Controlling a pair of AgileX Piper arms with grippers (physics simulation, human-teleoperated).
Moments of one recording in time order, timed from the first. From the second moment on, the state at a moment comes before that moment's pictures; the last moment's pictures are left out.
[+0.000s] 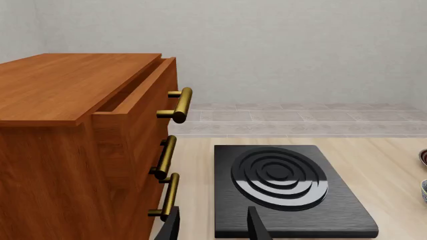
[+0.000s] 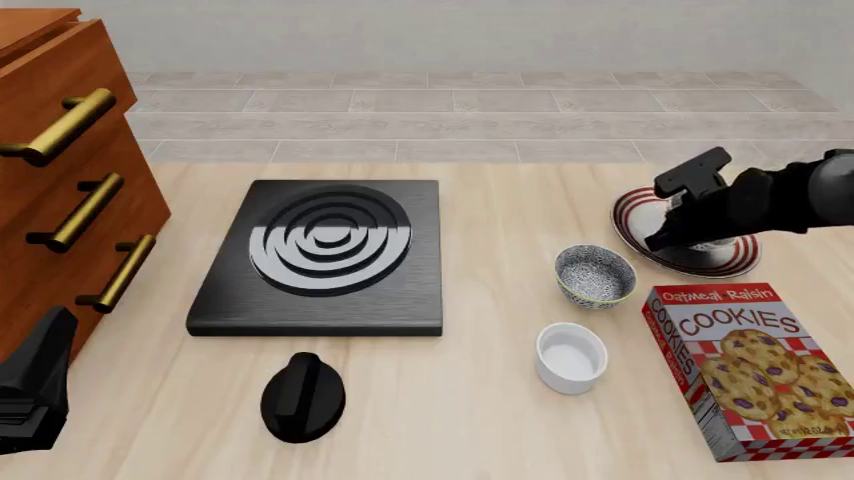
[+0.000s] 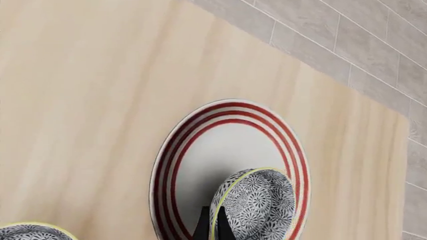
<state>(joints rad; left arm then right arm) 0.00 0.00 0.00 0.00 0.00 -0.13 1.97 -1.13 0.07 -0.57</state>
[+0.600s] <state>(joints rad) 0.00 0.00 0.00 0.00 0.00 -0.12 1.97 -1.11 0.05 -0.57</state>
